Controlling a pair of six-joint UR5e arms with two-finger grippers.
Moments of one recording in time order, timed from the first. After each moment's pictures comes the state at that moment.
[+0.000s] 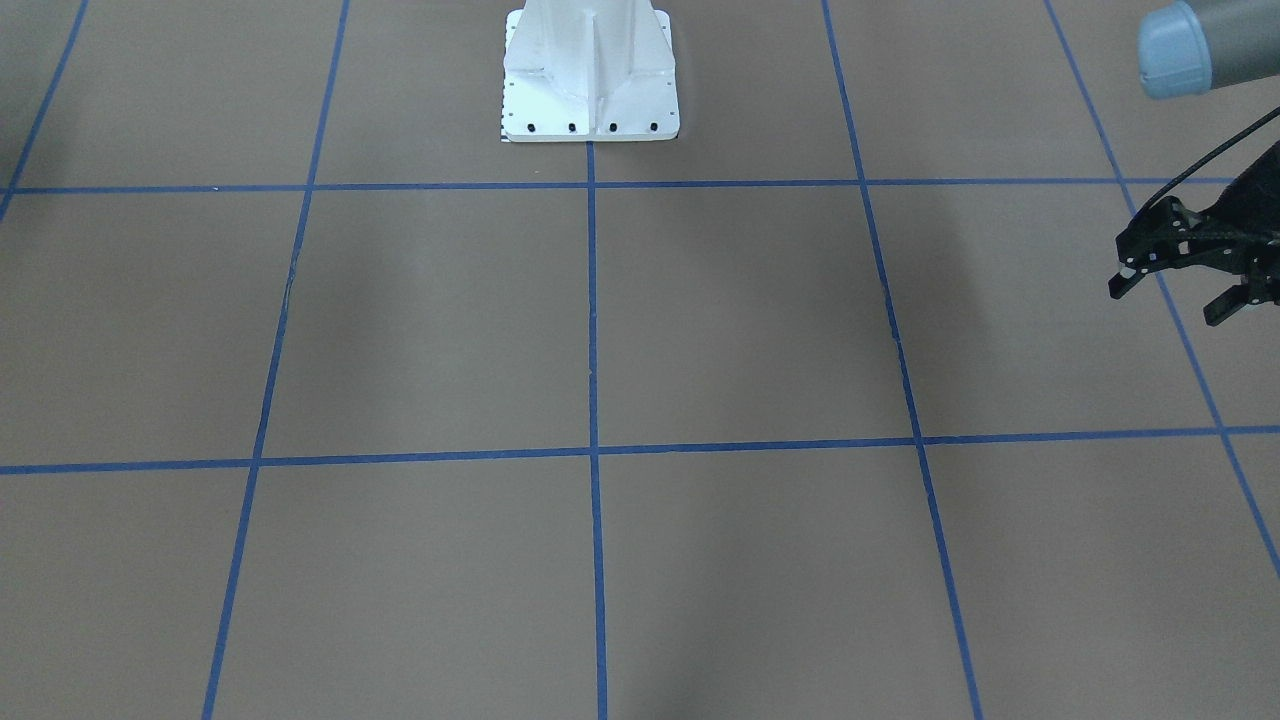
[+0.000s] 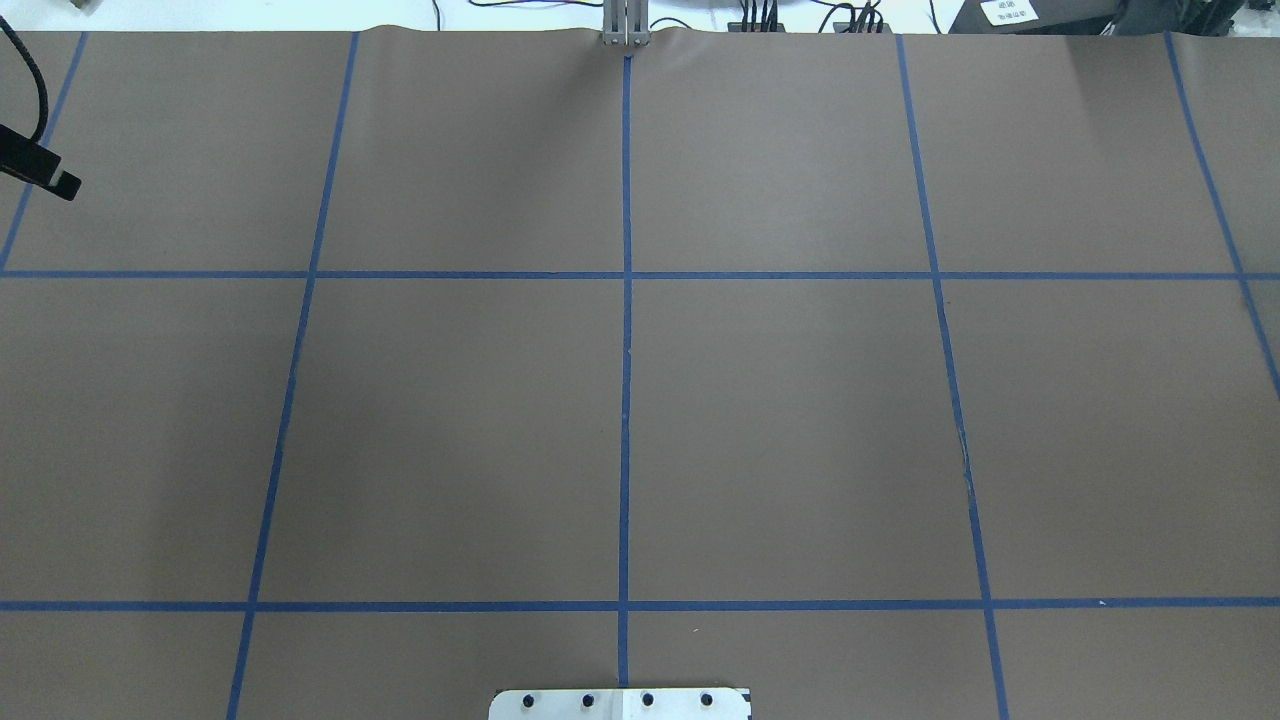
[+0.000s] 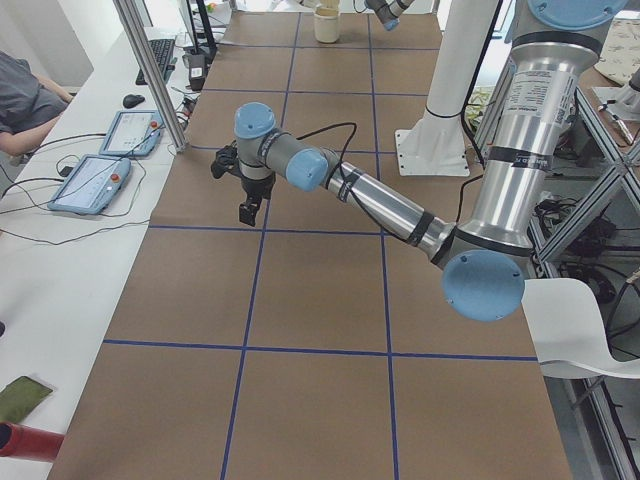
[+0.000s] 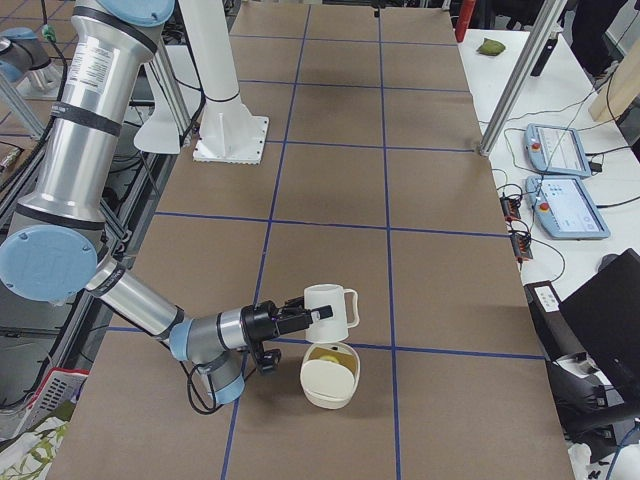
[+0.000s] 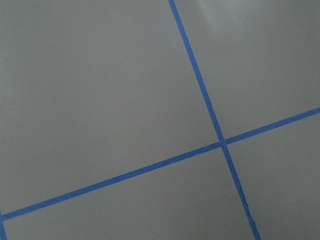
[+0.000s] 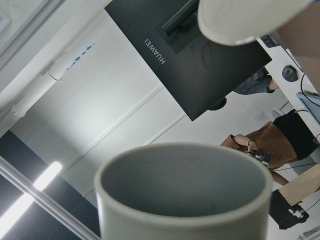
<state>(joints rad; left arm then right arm) -1.26 -1.78 -1.87 -1.59 -2.33 -0.26 0.96 -1.87 1.04 1.21 1.00 2.85</state>
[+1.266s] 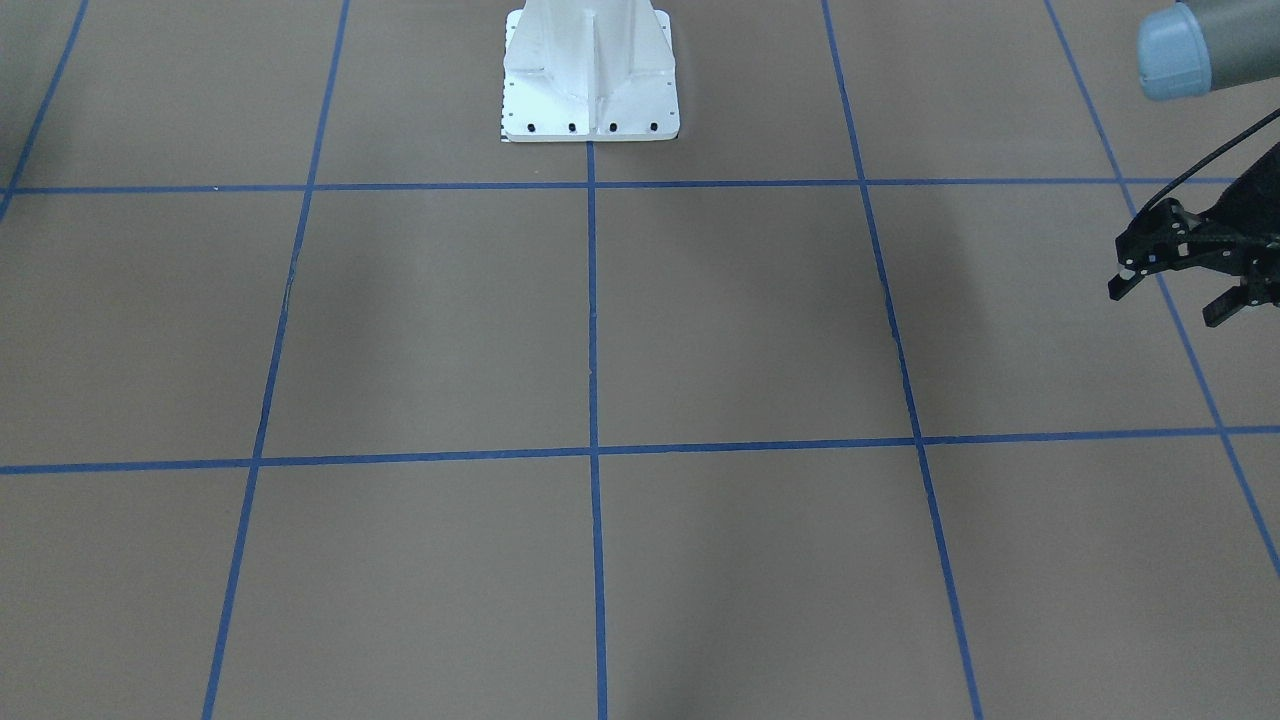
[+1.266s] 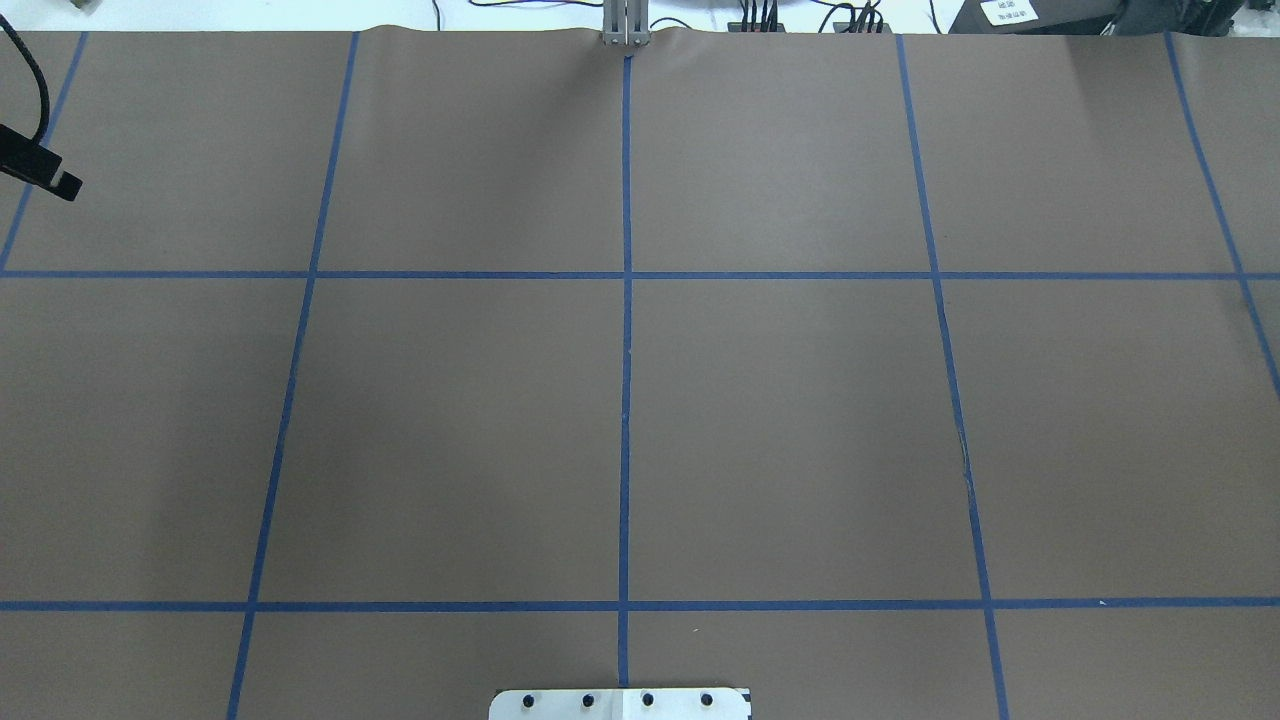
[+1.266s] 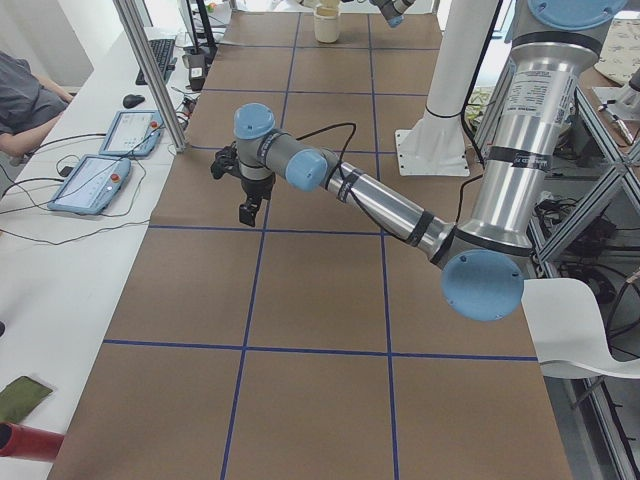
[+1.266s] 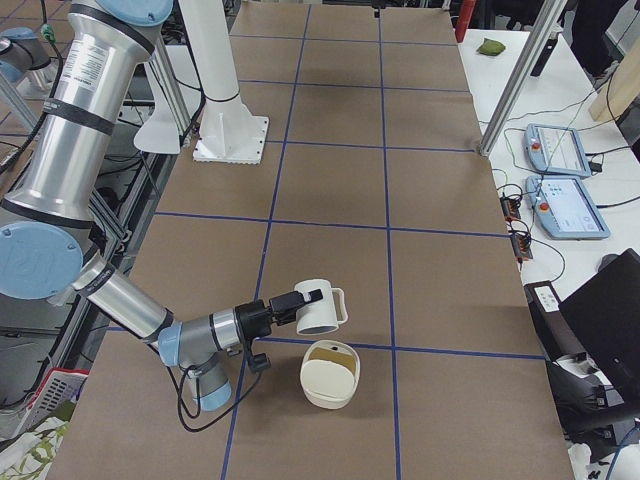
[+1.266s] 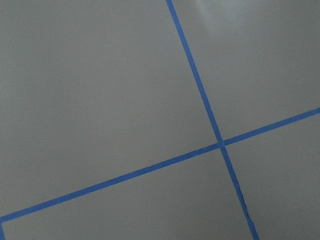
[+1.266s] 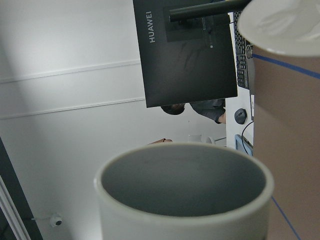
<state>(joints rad) -1.26 -1.78 -1.87 -1.59 -2.33 -0.26 0.97 -1.93 1.09 1.11 1.24 2.29</state>
